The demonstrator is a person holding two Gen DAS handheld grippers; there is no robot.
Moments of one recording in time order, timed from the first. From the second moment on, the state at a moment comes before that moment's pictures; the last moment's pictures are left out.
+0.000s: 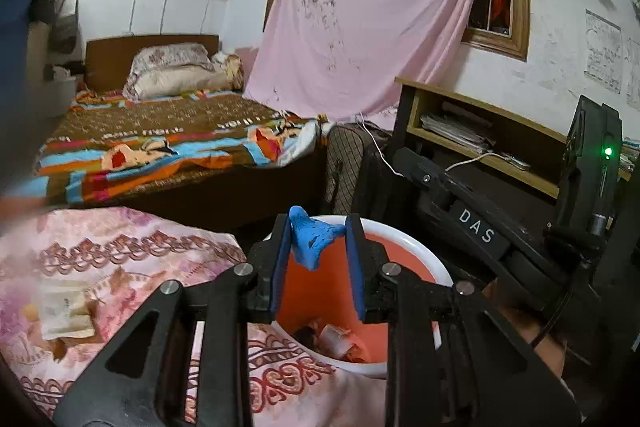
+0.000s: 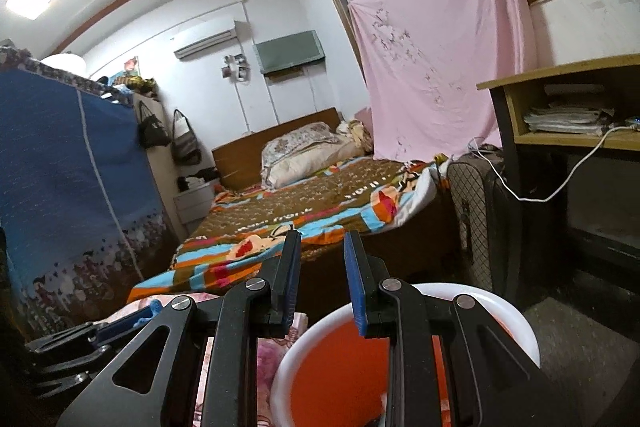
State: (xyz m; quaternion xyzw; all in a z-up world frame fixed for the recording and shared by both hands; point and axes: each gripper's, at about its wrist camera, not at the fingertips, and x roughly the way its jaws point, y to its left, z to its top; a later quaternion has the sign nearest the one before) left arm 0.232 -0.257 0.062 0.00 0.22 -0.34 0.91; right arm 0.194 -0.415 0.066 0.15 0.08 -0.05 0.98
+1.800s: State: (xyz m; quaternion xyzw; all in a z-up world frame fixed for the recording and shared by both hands) left arm 0.216 -0.087 0.068 -0.09 0.13 -0.04 0.99; right arm 0.188 -0.338 0.079 0.10 -0.01 0.01 1.00
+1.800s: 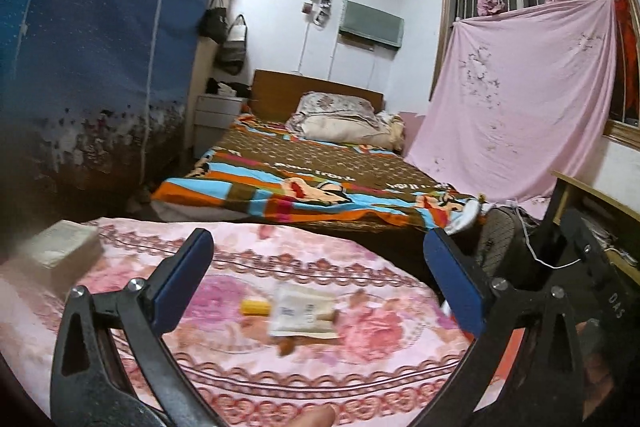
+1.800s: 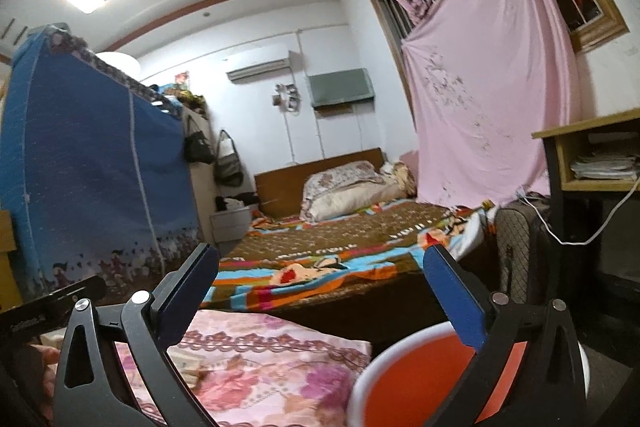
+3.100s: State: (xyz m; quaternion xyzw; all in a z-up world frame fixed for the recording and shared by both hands) left arm 0.218 0.002 0.030 -0.08 0.20 0.01 0.98; right arm 0.252 -0.208 0.045 -0.06 0.17 0.13 0.97
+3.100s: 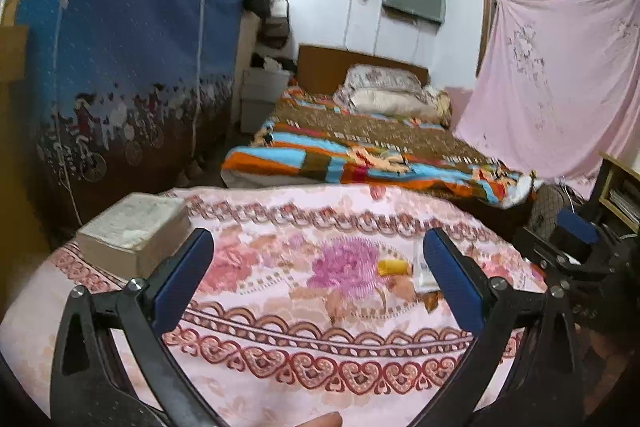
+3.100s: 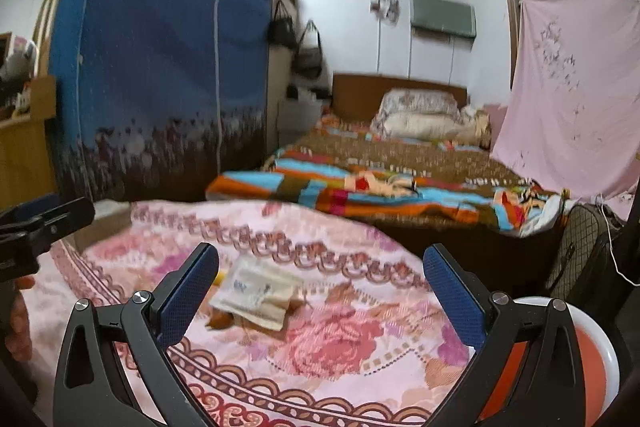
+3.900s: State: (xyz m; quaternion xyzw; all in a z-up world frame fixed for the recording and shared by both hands) left arm 0.274 -0.054 -0.008 -0.06 0.38 -0.17 0.91; right arm 0.300 -0.233 0.016 0.05 0.32 0.18 0.93
